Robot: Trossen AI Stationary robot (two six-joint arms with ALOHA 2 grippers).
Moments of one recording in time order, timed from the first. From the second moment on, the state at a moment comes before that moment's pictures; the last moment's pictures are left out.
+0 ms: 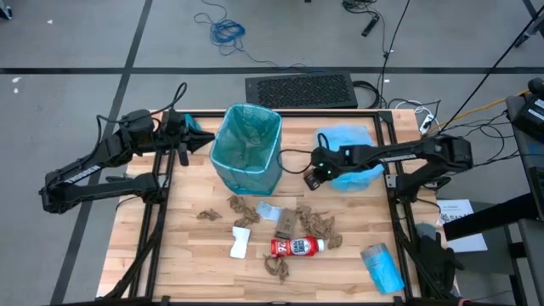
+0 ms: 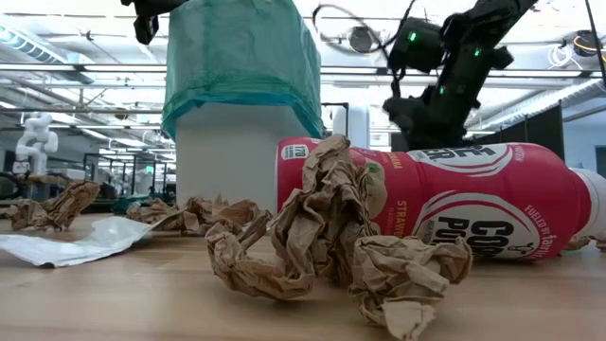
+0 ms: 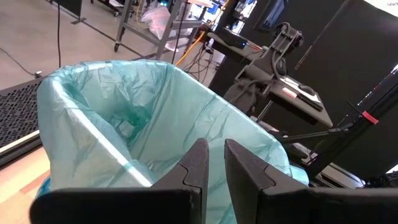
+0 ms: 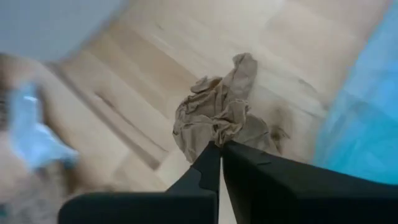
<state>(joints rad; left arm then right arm) 0.47 0.64 0.82 -0.35 0.28 -0.39 -0.17 1.43 0.80 -0.44 0.05 0.79</state>
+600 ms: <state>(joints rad) 0.47 0.65 0.82 -0.36 0.28 -0.35 -0.18 1.12 1.08 -0.46 0.14 0.73</state>
